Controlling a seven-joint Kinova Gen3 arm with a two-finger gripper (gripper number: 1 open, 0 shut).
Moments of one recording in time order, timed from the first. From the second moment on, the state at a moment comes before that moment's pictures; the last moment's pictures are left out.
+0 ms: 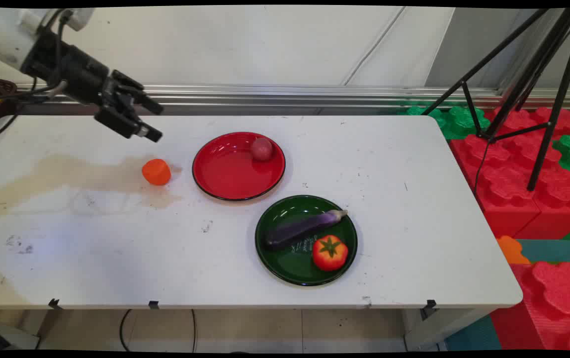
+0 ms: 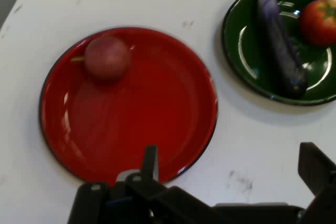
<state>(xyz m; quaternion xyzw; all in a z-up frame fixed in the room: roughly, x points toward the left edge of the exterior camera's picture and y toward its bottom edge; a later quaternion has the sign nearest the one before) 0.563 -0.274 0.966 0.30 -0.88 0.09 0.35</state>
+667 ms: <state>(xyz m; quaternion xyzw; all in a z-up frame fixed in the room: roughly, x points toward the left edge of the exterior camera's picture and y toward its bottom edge) 0.483 -0.300 0.939 0.26 -0.89 0.08 0.36</state>
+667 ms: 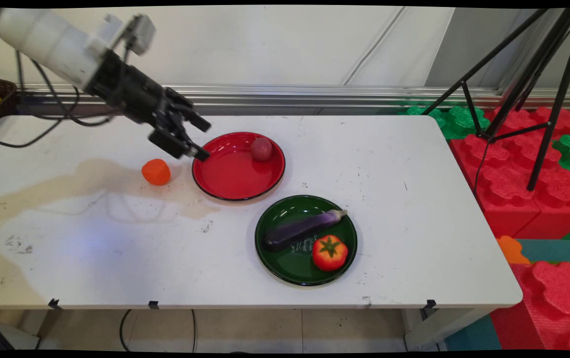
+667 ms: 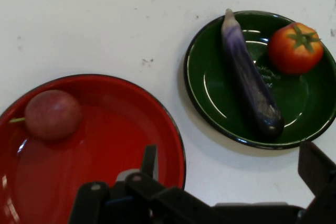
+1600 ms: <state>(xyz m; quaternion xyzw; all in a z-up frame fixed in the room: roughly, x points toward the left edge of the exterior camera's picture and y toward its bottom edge) 0.361 -0.322 0.856 0.22 -0.92 0.03 0.33</state>
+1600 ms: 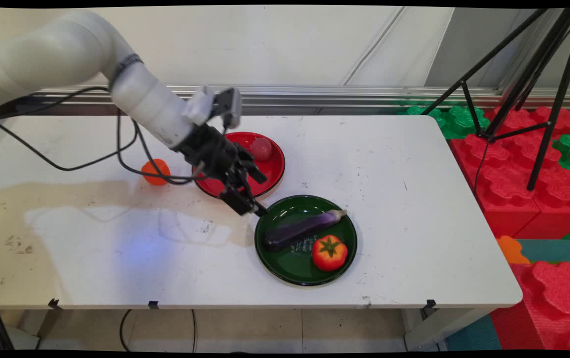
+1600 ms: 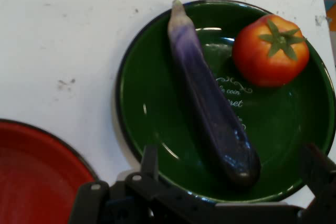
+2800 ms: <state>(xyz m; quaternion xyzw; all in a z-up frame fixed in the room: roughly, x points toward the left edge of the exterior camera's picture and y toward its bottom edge) 0.291 -0.339 0.776 0.22 -0.94 0.00 0.28</state>
